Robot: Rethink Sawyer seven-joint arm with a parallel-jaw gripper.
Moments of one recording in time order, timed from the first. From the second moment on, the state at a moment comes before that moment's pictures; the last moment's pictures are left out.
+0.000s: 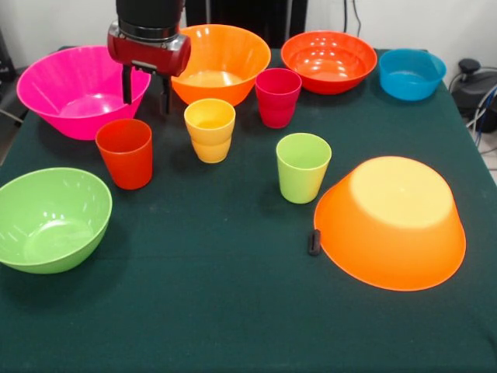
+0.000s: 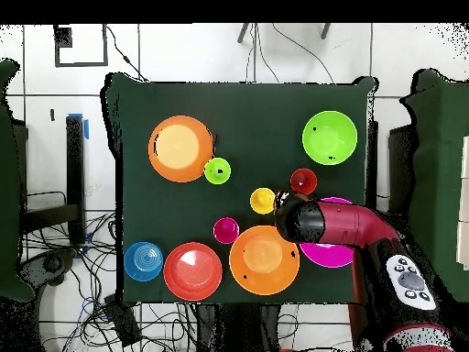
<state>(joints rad) -0.58 -0.62 0.12 1.73 -0.45 0.36 1.91</state>
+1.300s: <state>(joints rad) -0.62 -0.68 0.12 1.73 -0.45 0.36 1.91</state>
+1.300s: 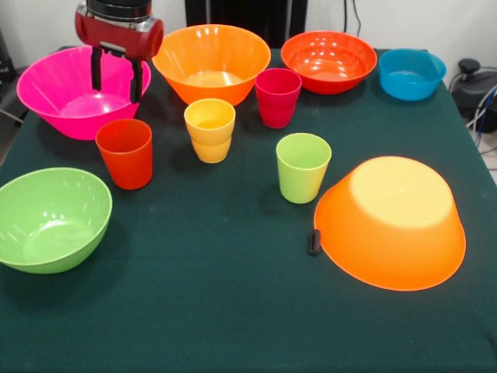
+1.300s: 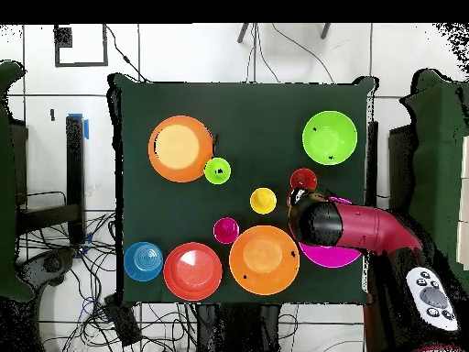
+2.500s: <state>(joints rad) -0.60 -0.68 0.06 1.73 -0.42 0.36 1.91</state>
